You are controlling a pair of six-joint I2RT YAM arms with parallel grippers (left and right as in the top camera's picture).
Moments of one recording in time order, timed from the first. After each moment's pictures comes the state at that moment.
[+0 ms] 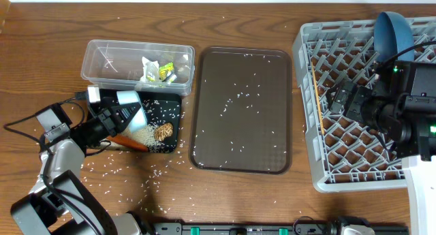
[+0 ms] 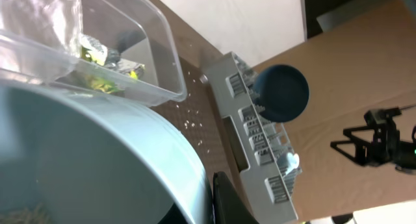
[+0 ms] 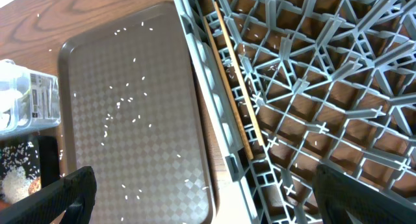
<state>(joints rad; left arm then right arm) 0.59 1.52 0.70 -0.24 1.41 0.03 -0.05 1.17 1.29 -1.09 -0.16 0.34</state>
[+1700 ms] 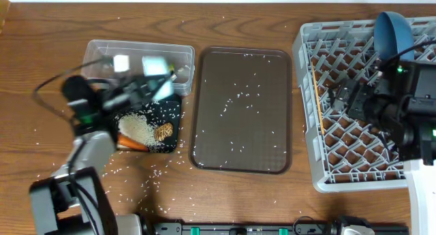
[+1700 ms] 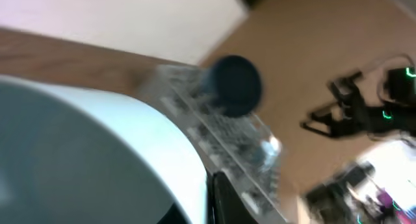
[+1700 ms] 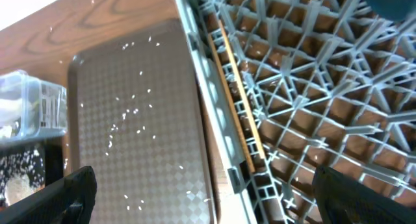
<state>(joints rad) 0.21 1.54 0.66 0.86 1.31 -0.76 -0.08 1.15 1.29 -1.05 -0.16 0.33</state>
